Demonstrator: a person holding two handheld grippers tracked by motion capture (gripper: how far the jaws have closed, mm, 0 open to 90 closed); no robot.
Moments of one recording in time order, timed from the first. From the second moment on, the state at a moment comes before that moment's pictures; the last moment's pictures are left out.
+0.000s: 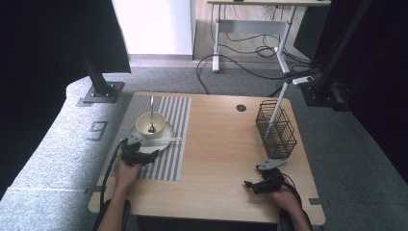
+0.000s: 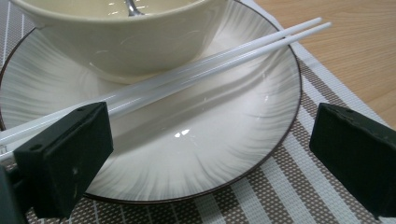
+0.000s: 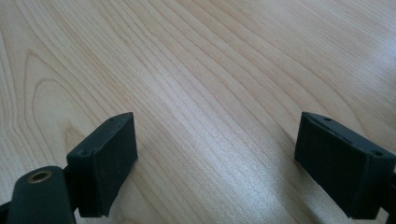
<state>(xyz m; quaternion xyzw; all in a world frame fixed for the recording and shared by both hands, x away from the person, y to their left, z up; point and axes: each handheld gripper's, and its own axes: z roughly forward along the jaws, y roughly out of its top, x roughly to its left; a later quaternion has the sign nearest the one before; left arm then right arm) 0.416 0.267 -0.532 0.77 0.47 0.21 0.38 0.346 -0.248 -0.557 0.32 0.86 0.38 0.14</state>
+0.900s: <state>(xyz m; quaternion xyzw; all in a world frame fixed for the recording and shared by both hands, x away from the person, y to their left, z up) 0.404 0.260 -0.518 0.78 0.45 0.22 0.39 0.346 -0.248 -0.557 0.32 0.86 0.38 0.14</state>
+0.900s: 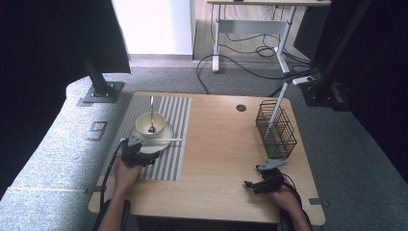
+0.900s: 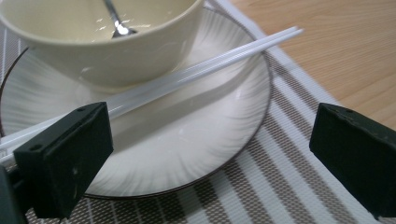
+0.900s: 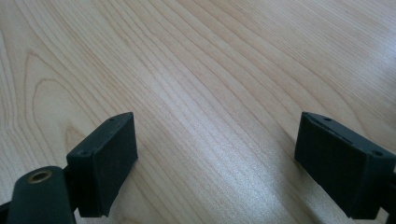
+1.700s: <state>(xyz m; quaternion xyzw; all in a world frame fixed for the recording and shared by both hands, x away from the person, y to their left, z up) 0.376 0.215 -0.511 0.83 0.36 0.17 0.39 0.346 -0.248 -0.557 0.32 0.86 0.38 0.14</state>
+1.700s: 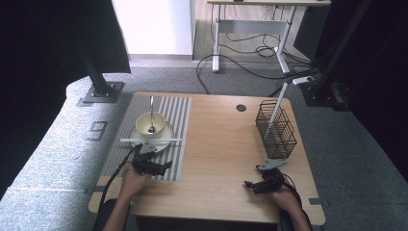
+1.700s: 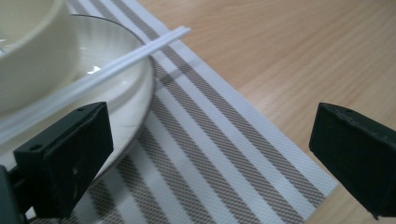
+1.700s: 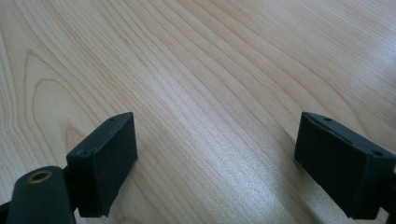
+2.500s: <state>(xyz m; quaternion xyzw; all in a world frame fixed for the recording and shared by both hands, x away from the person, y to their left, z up) 0.379 0.169 -0.550 0.88 0.31 0.12 0.33 0.346 -0.248 -0.557 0.32 0.86 0.38 0.14</state>
